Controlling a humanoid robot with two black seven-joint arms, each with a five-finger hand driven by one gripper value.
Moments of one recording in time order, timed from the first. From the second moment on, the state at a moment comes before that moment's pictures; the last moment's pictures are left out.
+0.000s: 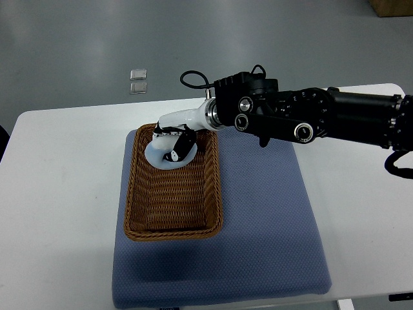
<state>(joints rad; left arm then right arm) 0.00 0.00 -0.09 -0.18 0.06 0.03 -0.02 1.43 -0.01 -0.13 0.92 -0.78 0.28 -0.11</state>
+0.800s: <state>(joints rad) 0.00 0.00 -0.08 -0.19 0.06 0.02 -0.02 1.28 0.00 -0.13 0.82 -0.79 0.19 -0.11</state>
